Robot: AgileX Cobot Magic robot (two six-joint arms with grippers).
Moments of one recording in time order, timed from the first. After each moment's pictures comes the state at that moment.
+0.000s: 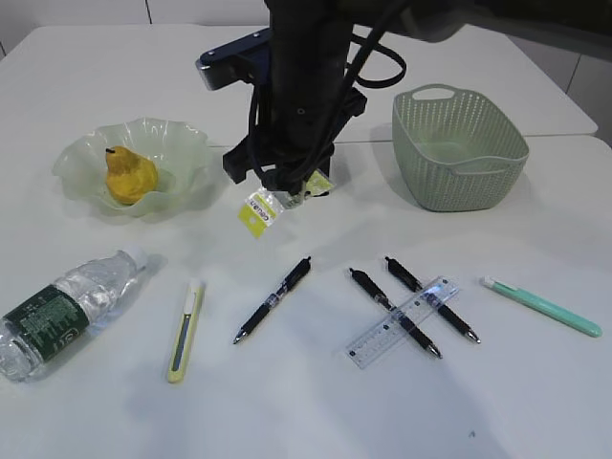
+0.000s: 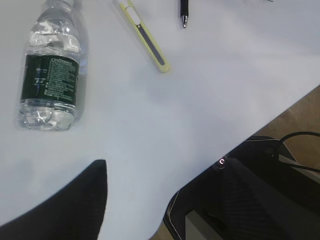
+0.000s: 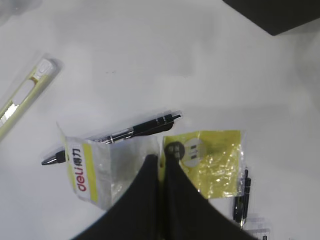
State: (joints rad) left arm -0.53 0.82 -0.74 -0.05 1.00 -0.02; right arm 0.61 2.16 -2.03 -0.11 1.23 0.01
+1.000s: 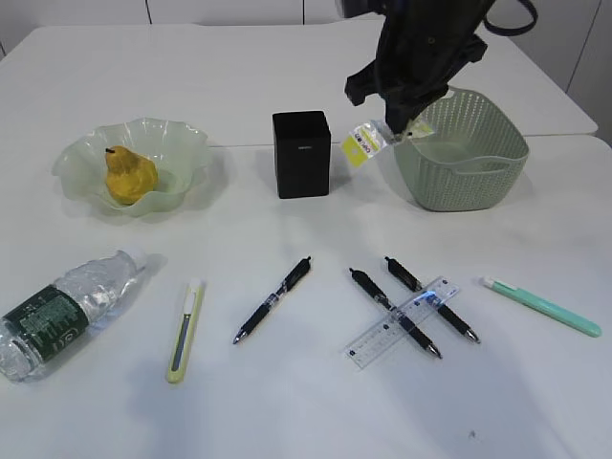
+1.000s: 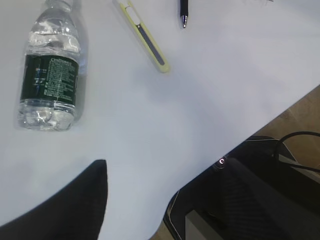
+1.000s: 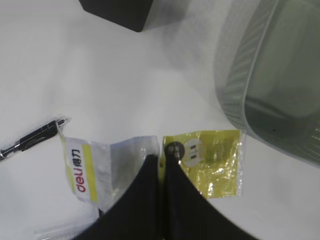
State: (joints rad) left arm -0.53 0.82 -0.74 -0.05 1.00 -0.02; right arm 0.37 2.11 -2.03 -0.06 1.23 -0.08
